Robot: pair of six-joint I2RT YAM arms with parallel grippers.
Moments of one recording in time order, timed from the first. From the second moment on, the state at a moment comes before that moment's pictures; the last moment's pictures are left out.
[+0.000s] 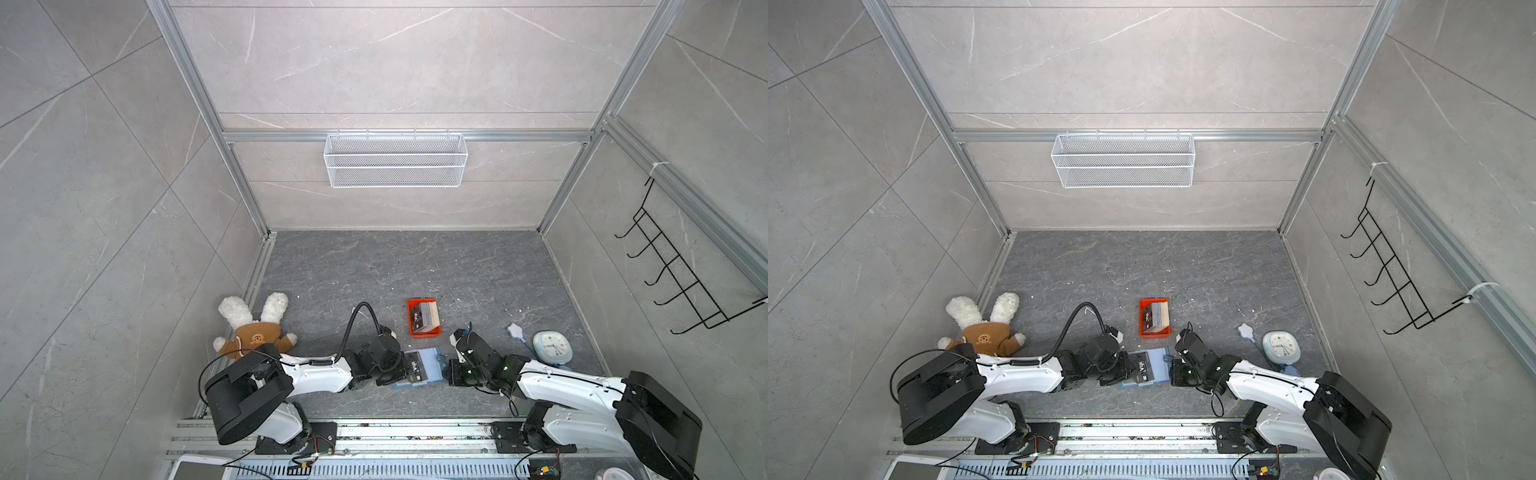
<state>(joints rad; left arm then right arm) -1.00 1.44 0.50 0.07 0.16 -1.17 0.83 1.18 0.38 -0.19 -0.14 0.81</state>
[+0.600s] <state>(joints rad) -0.94 1.28 0.50 -0.06 0.17 -1.02 0.83 1.11 0.36 -0.19 -0.10 0.85</state>
